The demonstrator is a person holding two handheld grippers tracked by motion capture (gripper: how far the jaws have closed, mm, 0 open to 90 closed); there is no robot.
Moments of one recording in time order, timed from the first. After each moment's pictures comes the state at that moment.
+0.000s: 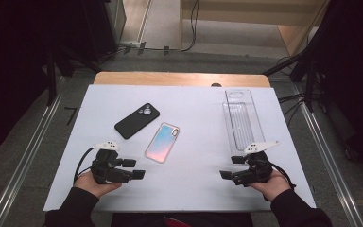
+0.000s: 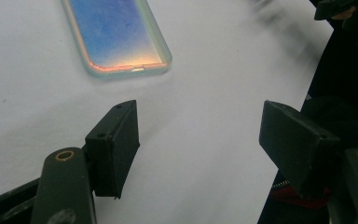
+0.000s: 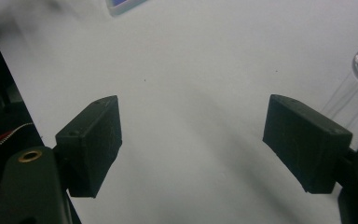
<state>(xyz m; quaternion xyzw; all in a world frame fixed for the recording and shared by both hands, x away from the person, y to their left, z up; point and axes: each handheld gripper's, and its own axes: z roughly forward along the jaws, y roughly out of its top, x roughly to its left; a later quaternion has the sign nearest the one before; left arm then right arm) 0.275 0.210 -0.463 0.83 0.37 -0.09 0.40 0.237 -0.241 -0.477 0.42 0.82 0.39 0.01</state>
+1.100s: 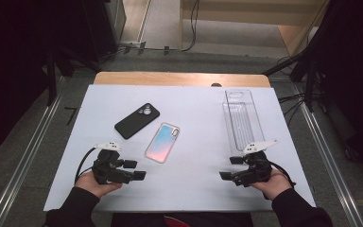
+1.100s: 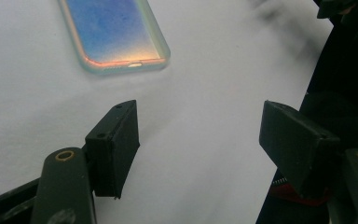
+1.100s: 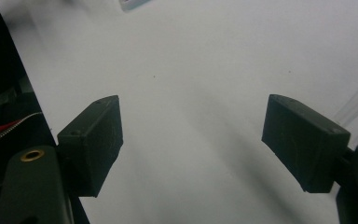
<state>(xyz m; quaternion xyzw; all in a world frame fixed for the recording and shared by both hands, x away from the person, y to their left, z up) 0.275 0.209 -0.465 0.84 0.37 -0.10 0.40 0.240 -0.242 -0.479 0.40 0.83 0.40 -0.01</state>
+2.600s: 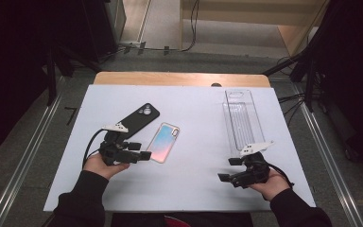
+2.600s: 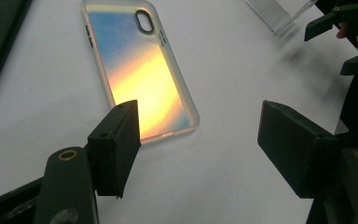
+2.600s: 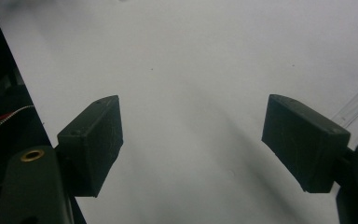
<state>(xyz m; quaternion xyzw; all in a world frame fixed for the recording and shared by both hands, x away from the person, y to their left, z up) 0.317 0.186 -0.444 0.83 0.38 -0.05 0.40 0.238 -0.236 -0.480 0.40 0.84 0.38 0.00</state>
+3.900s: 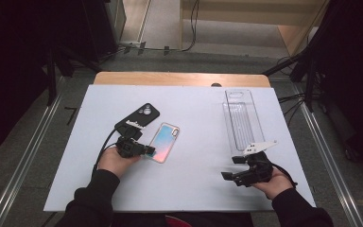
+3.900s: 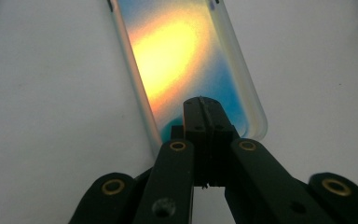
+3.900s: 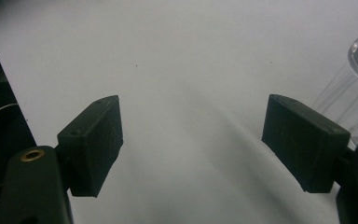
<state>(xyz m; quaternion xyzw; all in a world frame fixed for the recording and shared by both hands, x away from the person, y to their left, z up) 0.352 0.158 -0.486 0.86 0.40 -0.06 0.31 0.239 -0.244 -0.480 0.40 0.84 0.37 0.02</state>
